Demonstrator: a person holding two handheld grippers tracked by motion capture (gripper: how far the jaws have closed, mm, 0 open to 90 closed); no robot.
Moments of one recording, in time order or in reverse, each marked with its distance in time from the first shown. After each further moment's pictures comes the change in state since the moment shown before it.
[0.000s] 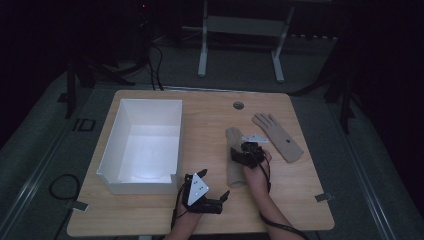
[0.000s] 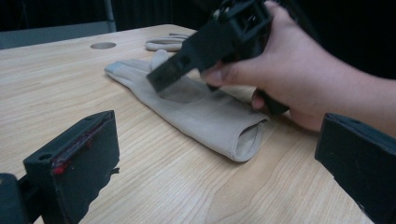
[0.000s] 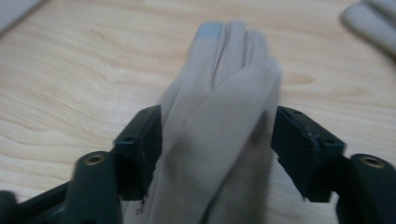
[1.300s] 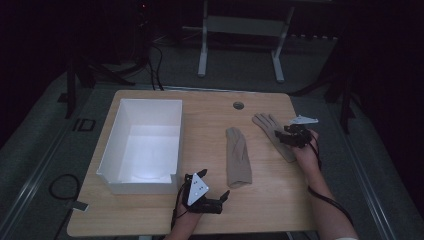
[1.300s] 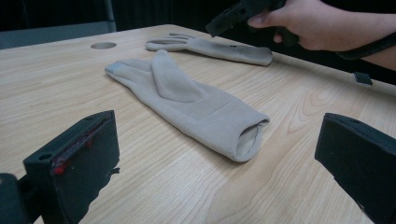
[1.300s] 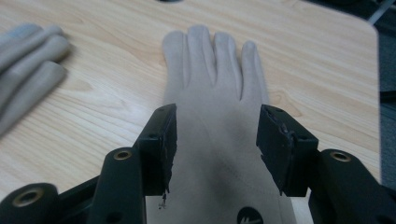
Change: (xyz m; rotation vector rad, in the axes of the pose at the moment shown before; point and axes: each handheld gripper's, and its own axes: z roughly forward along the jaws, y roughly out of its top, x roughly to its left) left arm 0.000 0.000 0.000 0.000 0.001 0.000; right arm -0.178 0.023 -0.005 -0.014 0.042 -0.170
